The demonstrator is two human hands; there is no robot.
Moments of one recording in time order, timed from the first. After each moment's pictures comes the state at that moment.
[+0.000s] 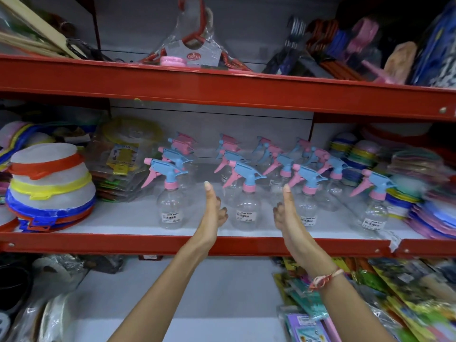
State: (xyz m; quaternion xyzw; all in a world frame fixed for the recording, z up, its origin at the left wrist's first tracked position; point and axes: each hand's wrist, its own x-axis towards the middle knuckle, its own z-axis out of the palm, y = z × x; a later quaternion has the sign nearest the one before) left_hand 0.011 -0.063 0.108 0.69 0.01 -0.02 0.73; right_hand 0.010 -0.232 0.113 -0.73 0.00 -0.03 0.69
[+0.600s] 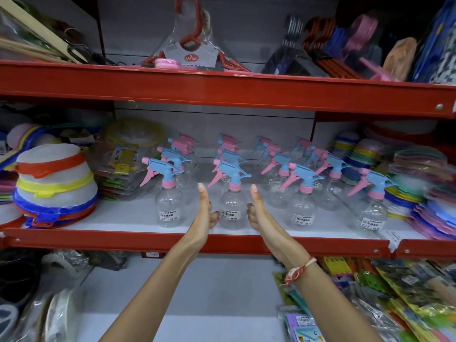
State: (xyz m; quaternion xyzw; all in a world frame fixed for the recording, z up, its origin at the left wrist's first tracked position) left_hand 0.010 -0.061 0.100 0.72 0.02 -0.01 0.70; right_hand 0.014 -0.211 0.113 -0.77 -0.07 0.07 0.63
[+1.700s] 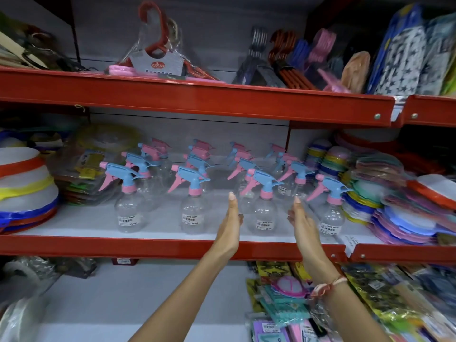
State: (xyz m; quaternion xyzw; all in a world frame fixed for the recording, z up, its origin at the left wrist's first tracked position) left_hand 0.006 -0.205 0.108 0.71 -0.01 -0.01 0.70; right_hand 0.011 -0.361 0.102 -0.74 0.07 -0.16 0.65
